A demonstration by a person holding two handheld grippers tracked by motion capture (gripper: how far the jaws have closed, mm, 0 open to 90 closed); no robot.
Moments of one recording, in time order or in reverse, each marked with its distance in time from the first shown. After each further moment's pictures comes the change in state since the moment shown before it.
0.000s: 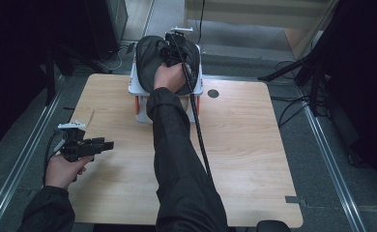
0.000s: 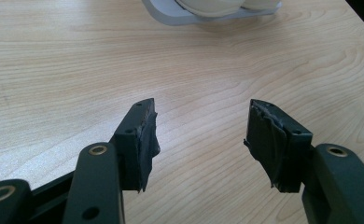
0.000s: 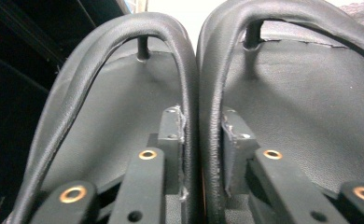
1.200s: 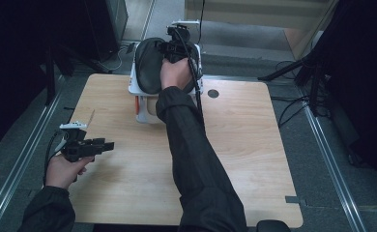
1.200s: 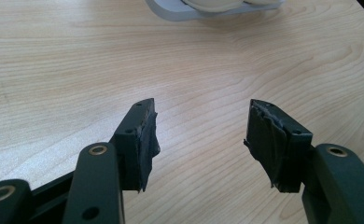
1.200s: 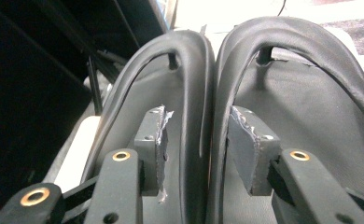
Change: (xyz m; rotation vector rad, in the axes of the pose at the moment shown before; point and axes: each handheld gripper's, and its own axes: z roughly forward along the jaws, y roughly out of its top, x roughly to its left) left arm -0.001 -0.001 0.002 0.016 0.013 0.006; right arm -0.004 0.012 -0.036 0.016 0.117 -0.074
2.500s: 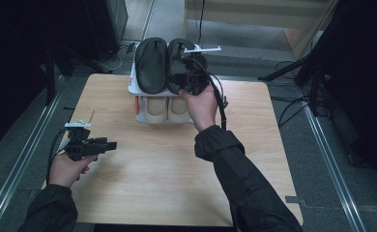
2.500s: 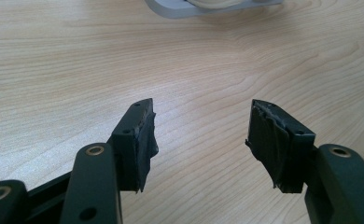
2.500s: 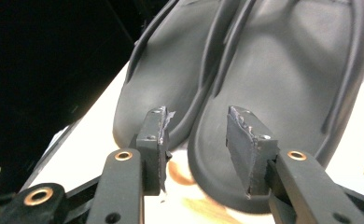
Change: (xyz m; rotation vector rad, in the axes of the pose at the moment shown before) left arm -0.003 0.005 0.008 0.023 0.007 0.010; right arm -0.041 -0.067 -0.081 0.056 0.237 -0.213
